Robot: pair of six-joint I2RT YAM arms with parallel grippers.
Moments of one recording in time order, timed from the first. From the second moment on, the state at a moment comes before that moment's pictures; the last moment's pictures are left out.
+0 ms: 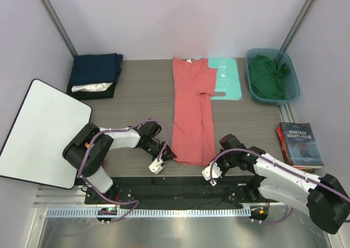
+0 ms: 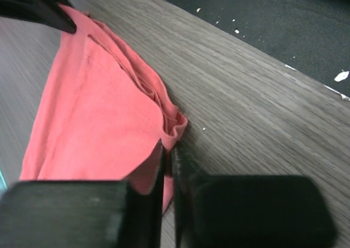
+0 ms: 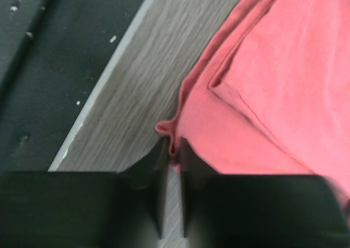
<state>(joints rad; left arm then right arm) -0.65 1.64 0.67 -0.30 0.97 2.04 0.69 0.92 0.33 -0.47 -0.42 -1.49</state>
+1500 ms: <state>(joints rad) -0.63 0.78 0.66 -0.73 0.95 1.56 0.88 0.96 0.97 -0.98 -0.53 -1.15</state>
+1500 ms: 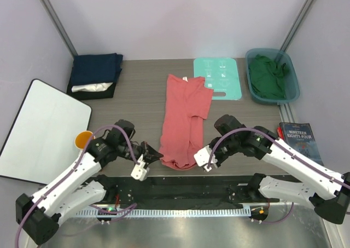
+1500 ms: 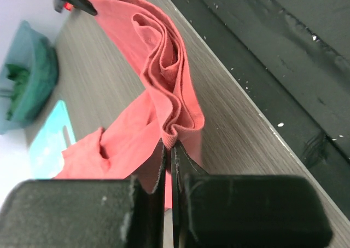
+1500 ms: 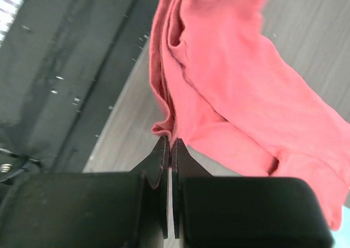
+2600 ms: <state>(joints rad) -0.43 1.49 0.86 -0.14 0.83 1.45 0.58 1.33 0.88 -0.45 -0.30 -1.32</state>
